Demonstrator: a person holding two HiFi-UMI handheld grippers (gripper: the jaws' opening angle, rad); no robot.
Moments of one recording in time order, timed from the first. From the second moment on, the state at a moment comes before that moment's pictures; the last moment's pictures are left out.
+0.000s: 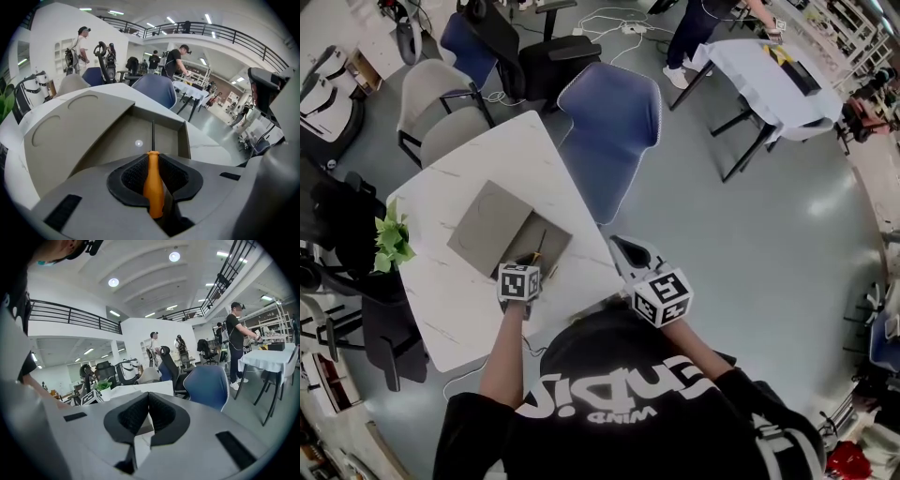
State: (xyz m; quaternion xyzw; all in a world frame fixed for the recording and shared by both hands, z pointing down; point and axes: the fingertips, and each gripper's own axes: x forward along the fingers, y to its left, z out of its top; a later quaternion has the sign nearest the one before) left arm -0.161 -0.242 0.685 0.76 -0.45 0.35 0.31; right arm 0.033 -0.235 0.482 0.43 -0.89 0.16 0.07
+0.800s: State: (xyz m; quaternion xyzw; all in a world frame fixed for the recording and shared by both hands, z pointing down) left arm -0.156 -0.246 0.635 0.78 -0.46 0.33 0.28; right arm 0.041 -0.227 0.487 0.42 -0.89 0.17 0.08
